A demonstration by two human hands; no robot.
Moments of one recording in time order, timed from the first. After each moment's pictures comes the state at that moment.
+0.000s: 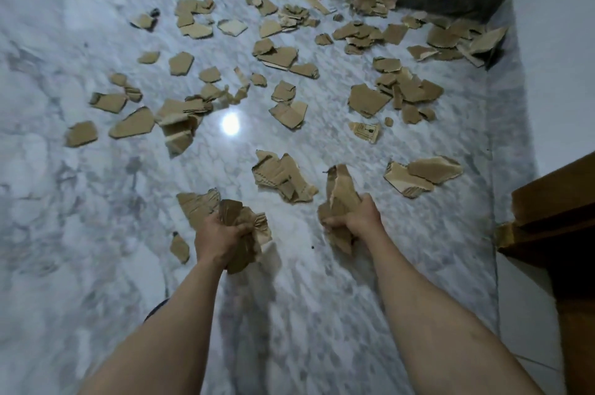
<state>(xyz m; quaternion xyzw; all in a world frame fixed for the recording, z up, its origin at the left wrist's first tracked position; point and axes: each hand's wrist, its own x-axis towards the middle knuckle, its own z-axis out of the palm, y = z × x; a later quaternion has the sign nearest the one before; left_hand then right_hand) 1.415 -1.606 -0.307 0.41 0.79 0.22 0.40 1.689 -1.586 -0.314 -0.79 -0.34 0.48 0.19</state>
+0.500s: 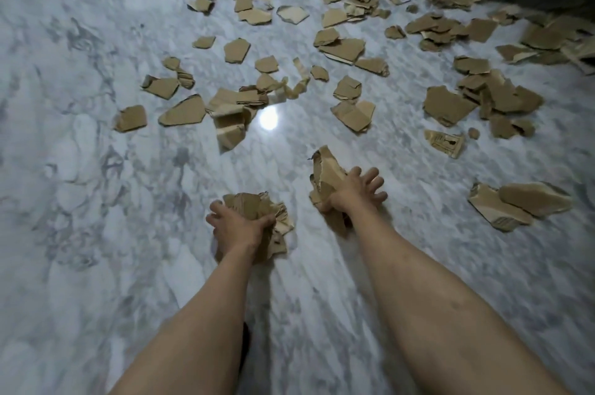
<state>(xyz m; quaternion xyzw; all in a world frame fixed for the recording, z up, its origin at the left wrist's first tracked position) 1.351 -1.548 -0.356 0.29 0.88 0.19 0.33 1.540 -1.470 -0.353 -0.81 -0.49 0.30 -0.05</state>
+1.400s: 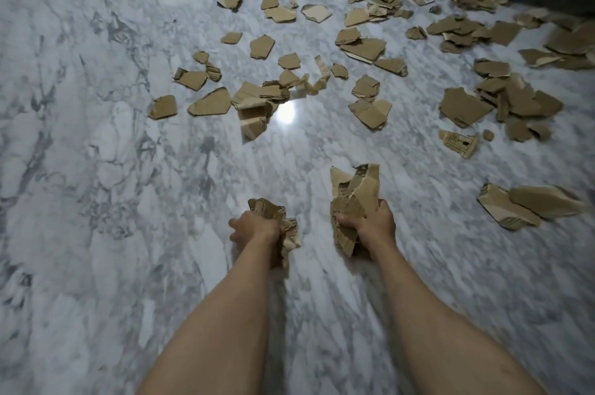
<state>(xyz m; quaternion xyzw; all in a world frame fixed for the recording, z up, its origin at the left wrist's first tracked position) 1.354 -1.577 -0.344 0.22 0.90 0.11 0.37 1.561 -1.559 -0.360 -0.76 -0.32 0.49 0.29</state>
